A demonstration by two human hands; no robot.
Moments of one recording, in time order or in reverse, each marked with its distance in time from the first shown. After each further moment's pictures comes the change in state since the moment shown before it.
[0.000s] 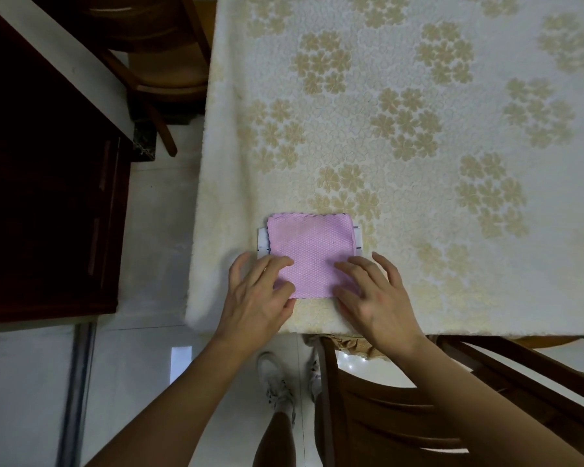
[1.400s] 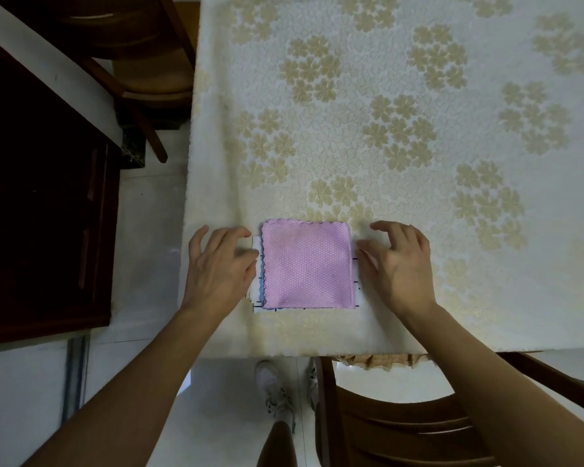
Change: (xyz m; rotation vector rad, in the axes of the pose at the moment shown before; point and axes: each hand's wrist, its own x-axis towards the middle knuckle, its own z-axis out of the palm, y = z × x) left_hand 0.054 -0.070 0.002 0.137 -0.003 -0.129; right_hand 0.048 0.065 0.005 0.017 0.075 0.423
